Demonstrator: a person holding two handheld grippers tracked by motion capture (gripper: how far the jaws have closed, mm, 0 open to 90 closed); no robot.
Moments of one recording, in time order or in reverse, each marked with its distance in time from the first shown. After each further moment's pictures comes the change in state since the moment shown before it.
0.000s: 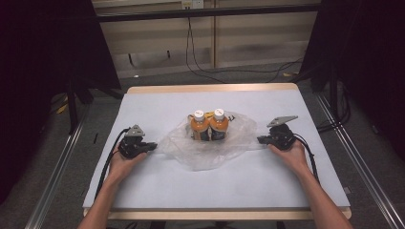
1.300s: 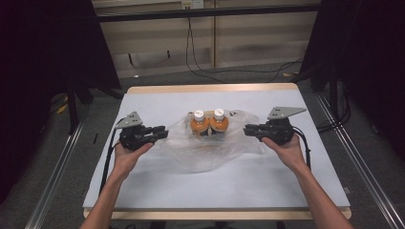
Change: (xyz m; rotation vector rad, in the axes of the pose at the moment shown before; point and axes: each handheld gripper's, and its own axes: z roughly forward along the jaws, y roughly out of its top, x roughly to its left) left arm -0.039 0.060 -0.036 -0.312 -0.113 0.020; right arm 0.045 0.053 -0.051 -0.292 0.206 -0.091
